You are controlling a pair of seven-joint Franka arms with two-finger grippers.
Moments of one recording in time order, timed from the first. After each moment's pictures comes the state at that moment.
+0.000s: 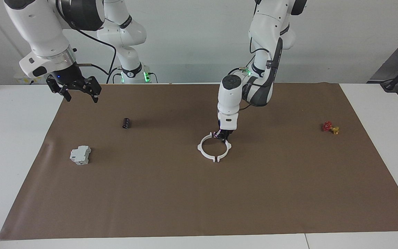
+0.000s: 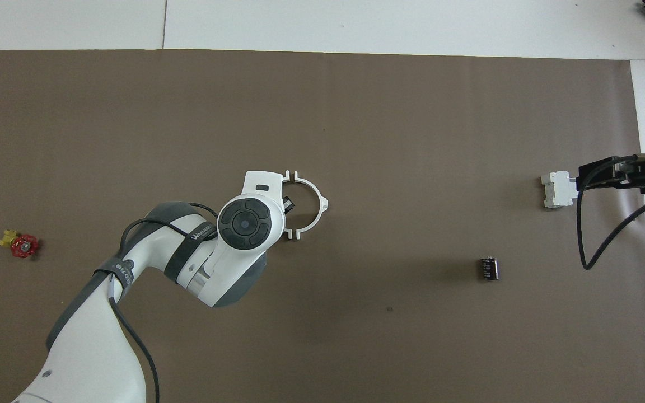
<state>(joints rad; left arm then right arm) -0.49 0.29 -0.11 -2.07 0.17 2.46 -1.34 0.12 -0.03 -0.14 -1.66 -0.04 1.64 0.05</state>
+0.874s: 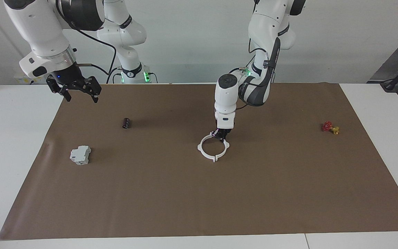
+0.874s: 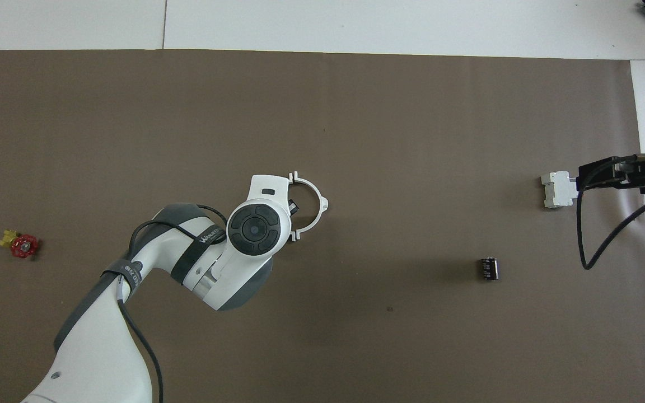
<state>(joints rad) -0.51 0.30 -0.11 -2.07 0.19 2.46 -1.39 0.12 -0.03 -0.14 -1.66 -0.04 1.64 0.05</state>
